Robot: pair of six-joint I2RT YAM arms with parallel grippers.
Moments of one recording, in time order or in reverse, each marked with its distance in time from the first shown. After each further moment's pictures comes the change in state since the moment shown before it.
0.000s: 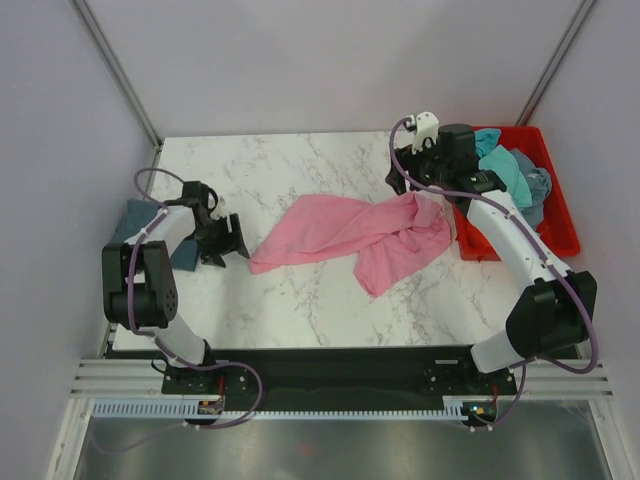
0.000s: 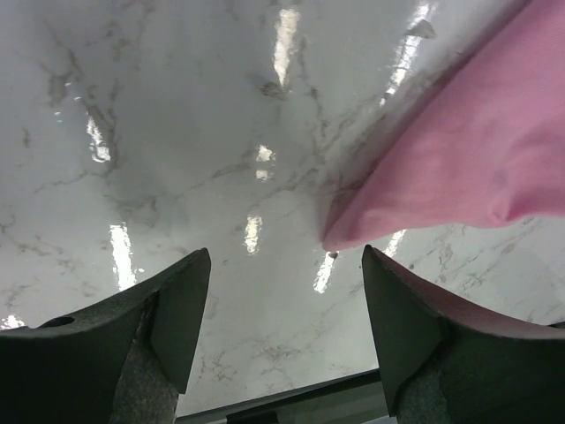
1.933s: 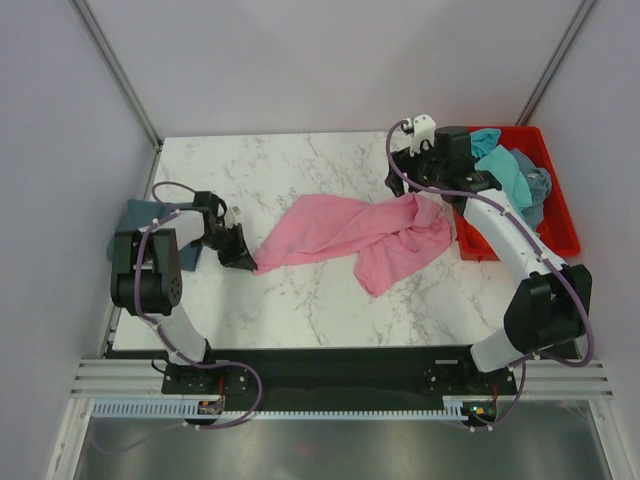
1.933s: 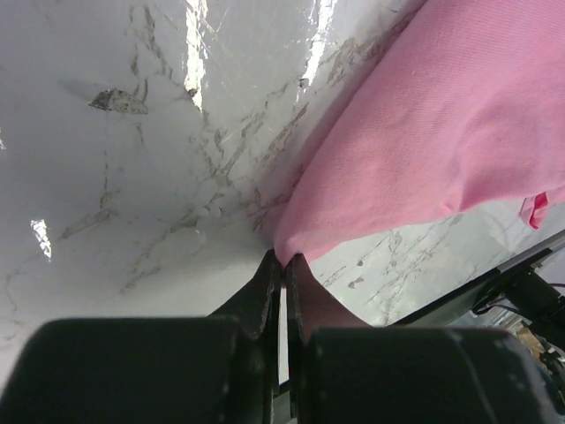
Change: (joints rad) left arm -0.003 0.111 -0.064 0.102 0.233 -0.034; right arm 0.000 0.034 -0.001 0.011 0.020 -0.013
